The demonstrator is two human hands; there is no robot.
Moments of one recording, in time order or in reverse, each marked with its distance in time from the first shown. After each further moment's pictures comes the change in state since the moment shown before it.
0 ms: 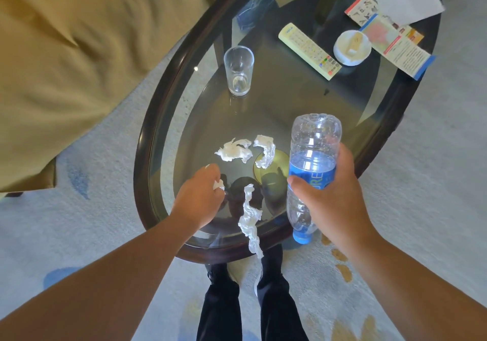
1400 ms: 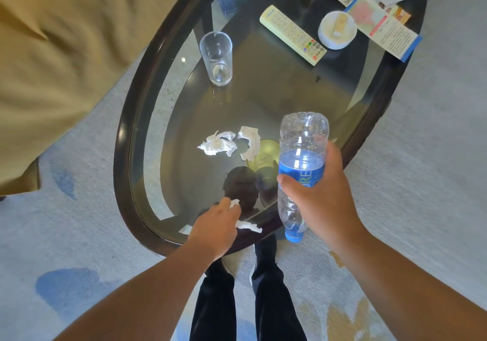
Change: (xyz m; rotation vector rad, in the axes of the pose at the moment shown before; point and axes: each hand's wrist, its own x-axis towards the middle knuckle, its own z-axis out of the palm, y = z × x) left_hand -0.031 0.009 0.078 0.333 -0.304 0.266; right_hand 0.002 0.020 -0.008 -0.001 0.002 0.038
